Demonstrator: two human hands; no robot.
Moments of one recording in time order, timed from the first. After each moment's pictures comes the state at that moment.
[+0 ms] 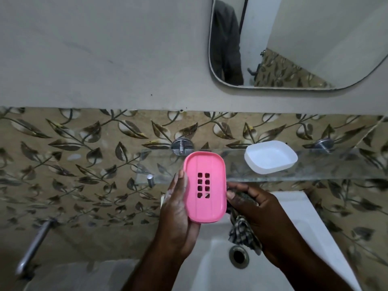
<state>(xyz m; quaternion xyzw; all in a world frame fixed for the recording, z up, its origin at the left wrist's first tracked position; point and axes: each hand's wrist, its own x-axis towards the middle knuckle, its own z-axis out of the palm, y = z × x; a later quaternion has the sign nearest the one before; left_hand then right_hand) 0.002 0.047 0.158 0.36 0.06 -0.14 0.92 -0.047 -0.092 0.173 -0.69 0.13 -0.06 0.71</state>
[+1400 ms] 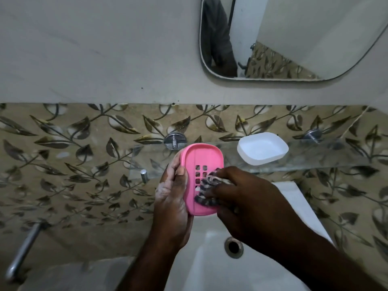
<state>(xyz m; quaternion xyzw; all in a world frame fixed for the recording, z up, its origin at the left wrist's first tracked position) -0.001 0.049 0.159 0.40 -0.05 -0.09 0.91 -0.059 -0.080 0.218 -0.98 -0.14 -0.09 0.13</state>
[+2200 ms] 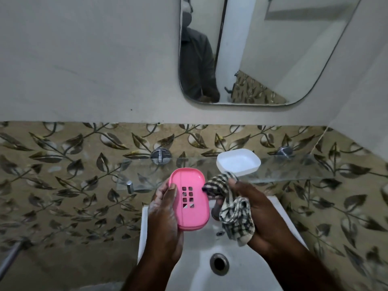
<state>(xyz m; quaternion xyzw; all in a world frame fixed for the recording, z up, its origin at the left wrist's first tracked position) -0.021 0.027 0.160 0.42 0.07 -0.07 0.90 -0.061 -0.128 0.187 -0.38 0.11 0.03 0.92</state>
